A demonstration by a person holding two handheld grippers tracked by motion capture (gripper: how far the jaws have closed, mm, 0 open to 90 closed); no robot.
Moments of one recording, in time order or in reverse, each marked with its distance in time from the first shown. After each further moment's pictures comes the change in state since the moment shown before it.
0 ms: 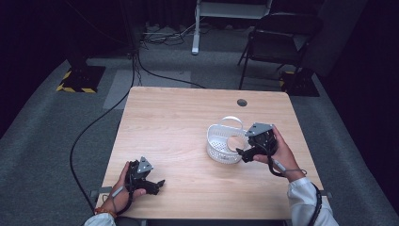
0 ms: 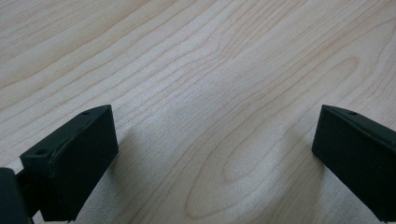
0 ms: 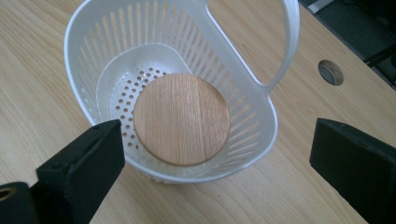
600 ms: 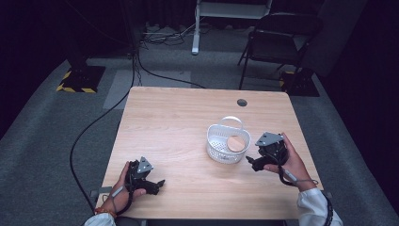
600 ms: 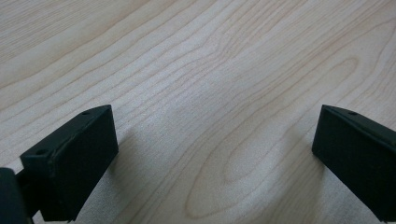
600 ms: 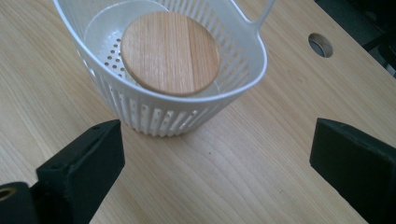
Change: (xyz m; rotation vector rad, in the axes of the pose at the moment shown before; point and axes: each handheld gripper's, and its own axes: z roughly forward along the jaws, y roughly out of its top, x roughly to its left) left arm 0.000 0.000 0.000 0.000 0.000 0.000; right arm -0.002 -0.041 -0.012 0.013 -0.028 0.001
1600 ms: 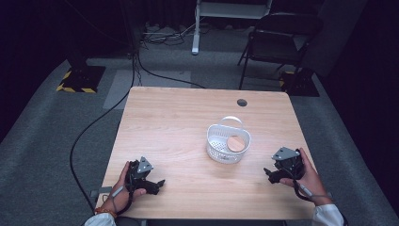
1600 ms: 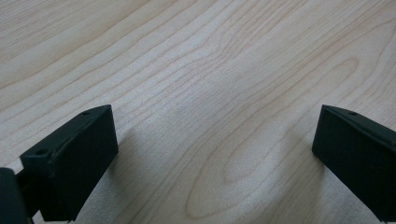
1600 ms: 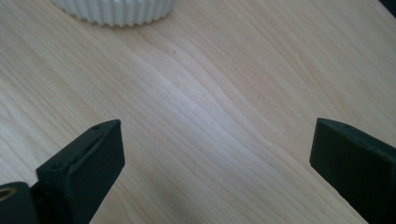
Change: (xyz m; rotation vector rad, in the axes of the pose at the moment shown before) left arm 0.000 0.000 0.000 -0.001 0.001 0.000; right arm -0.009 -0.077 0.001 0.112 -0.094 0.035
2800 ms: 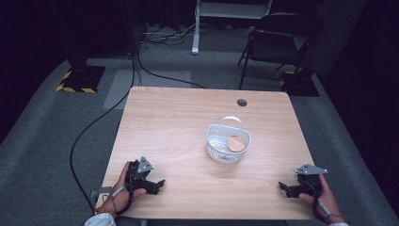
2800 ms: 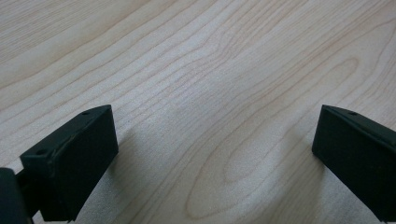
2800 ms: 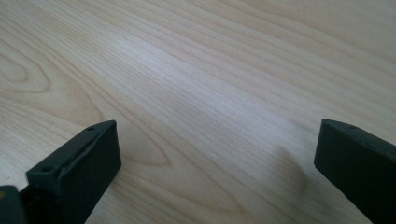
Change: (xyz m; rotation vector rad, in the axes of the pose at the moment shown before) left arm 0.000 0.000 0.000 0.000 0.000 -0.002; right arm -0.019 -0.104 0.010 -0.073 0.128 0.317
